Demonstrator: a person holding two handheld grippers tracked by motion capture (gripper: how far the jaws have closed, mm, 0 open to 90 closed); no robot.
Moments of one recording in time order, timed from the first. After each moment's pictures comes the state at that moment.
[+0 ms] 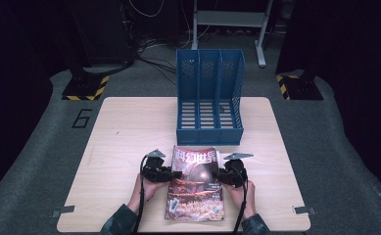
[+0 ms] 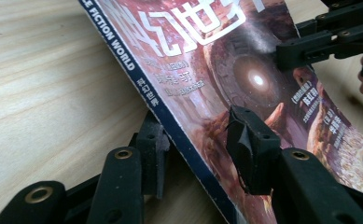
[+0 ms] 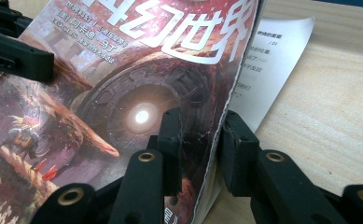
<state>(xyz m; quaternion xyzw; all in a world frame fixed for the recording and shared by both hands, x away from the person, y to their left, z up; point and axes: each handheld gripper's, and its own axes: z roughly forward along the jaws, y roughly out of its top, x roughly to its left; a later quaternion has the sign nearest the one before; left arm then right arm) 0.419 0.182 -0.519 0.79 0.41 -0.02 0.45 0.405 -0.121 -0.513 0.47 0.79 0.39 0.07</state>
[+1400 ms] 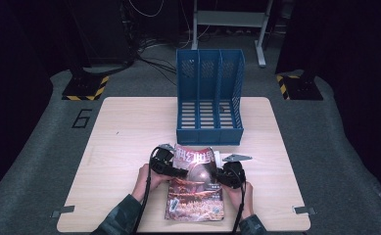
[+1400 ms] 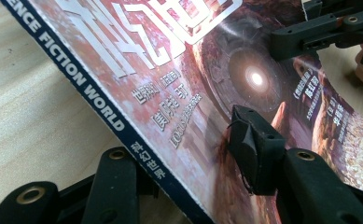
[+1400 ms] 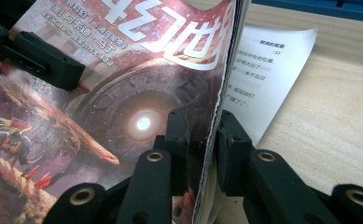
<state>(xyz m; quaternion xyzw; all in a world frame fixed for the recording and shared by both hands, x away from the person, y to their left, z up) 0.449 0.159 -0.514 0.84 0.37 -0.06 0.39 0.401 -0.115 -0.517 0.47 0.78 0.40 0.09</state>
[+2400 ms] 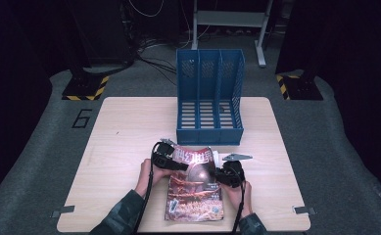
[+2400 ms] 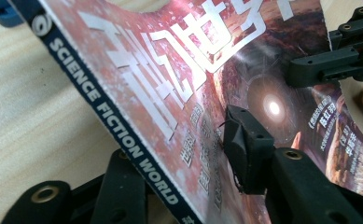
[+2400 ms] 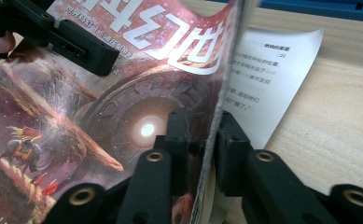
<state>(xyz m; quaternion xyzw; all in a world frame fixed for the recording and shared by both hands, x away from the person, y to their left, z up) 0.469 0.157 -0.511 0.84 0.39 -0.07 0.38 0.406 -0.116 -0.522 0.46 0.78 0.43 0.07</state>
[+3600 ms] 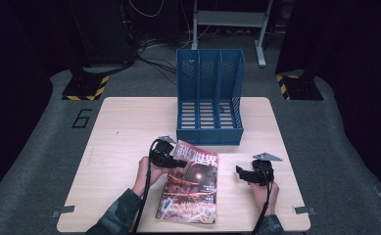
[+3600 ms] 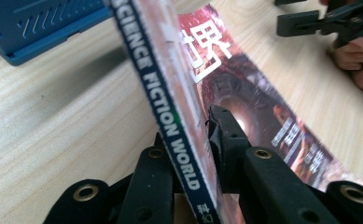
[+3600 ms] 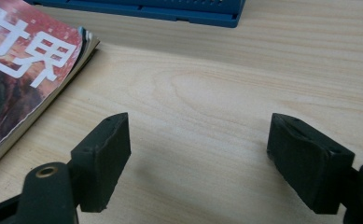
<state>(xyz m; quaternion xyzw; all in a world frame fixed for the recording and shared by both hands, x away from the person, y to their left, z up) 0.457 0.159 -0.481 0.84 0.36 -0.05 0.39 0.408 -0.204 -0.525 0.54 0.72 0.38 0.19</state>
